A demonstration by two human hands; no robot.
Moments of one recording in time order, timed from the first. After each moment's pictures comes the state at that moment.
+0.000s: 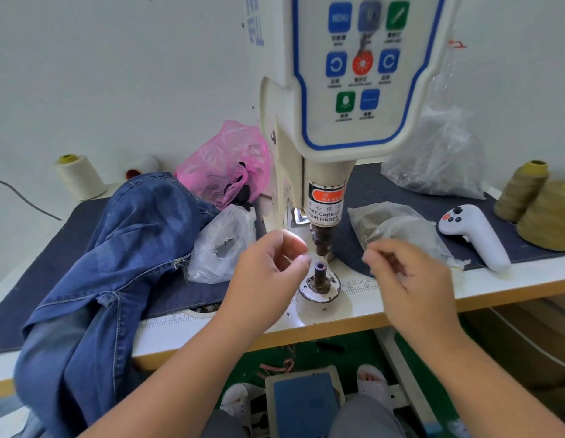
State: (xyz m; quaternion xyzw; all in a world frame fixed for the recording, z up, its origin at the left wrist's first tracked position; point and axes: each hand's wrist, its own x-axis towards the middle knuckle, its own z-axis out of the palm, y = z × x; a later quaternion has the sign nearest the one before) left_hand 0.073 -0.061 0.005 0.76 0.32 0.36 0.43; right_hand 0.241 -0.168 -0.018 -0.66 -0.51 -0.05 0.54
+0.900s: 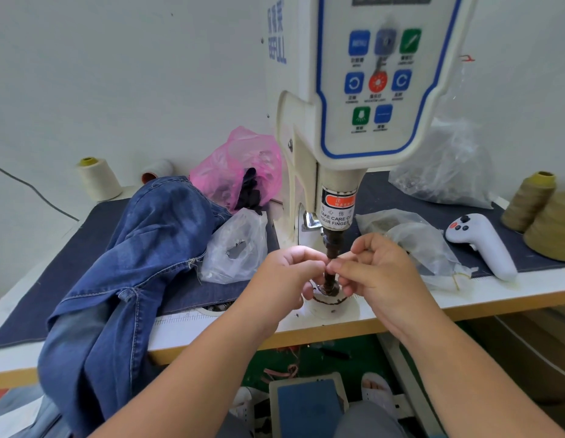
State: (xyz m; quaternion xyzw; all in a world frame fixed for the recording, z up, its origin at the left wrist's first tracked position) left_hand 0.075 -0.062 0.013 0.65 0.34 0.24 0.63; right_hand 0.220 -0.138 0.000 -0.62 -0.37 0.33 0.60
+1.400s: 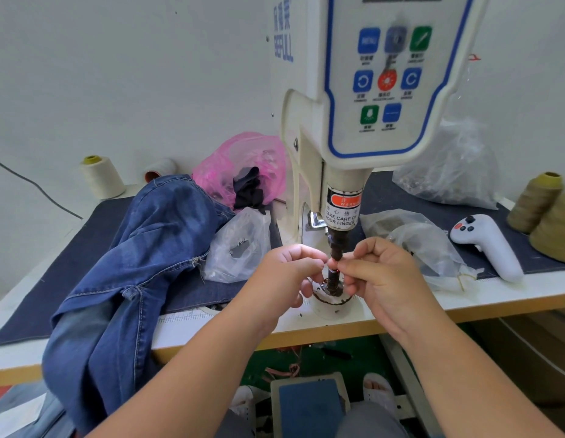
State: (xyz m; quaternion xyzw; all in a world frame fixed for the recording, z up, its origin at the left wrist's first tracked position) left_hand 0.073 -0.057 0.013 0.62 0.35 0.24 0.66; right_hand 0.214 -0.142 0.005 -0.55 -0.32 0.40 0.66
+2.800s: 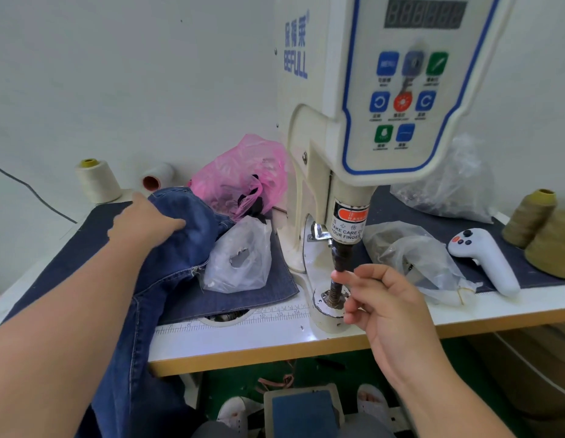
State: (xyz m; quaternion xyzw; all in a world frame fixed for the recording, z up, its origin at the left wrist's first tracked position) left_hand -0.040 0.144 0.024 0.69 0.69 0.20 0.11; right_hand 0.185 -0.157 0.004 -0.54 -0.24 0.38 0.72
